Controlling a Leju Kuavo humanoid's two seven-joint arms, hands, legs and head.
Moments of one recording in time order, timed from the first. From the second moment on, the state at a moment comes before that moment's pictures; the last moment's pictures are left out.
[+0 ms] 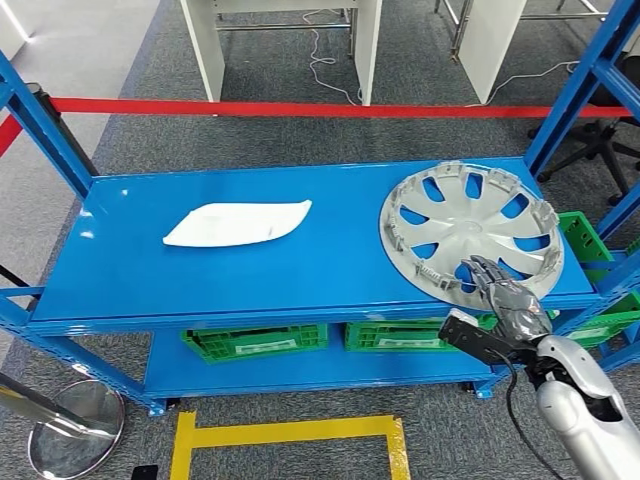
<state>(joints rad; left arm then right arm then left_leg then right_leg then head) -0.08 -0.19 0.94 -0.24 -0.93 0.56 -0.40 -0.12 -0.43 0.31 -1.45 0.74 -0.05 -0.11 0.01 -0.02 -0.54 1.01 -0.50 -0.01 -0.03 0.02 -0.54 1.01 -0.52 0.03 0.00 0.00</state>
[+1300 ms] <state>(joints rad) -0.08 -0.19 0.94 -0.24 -0.95 0.56 -0.39 -0.13 -0.51 0.34 -1.35 0.78 -0.02 -0.09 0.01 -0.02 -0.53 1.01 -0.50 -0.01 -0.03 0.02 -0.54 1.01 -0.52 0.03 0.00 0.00</state>
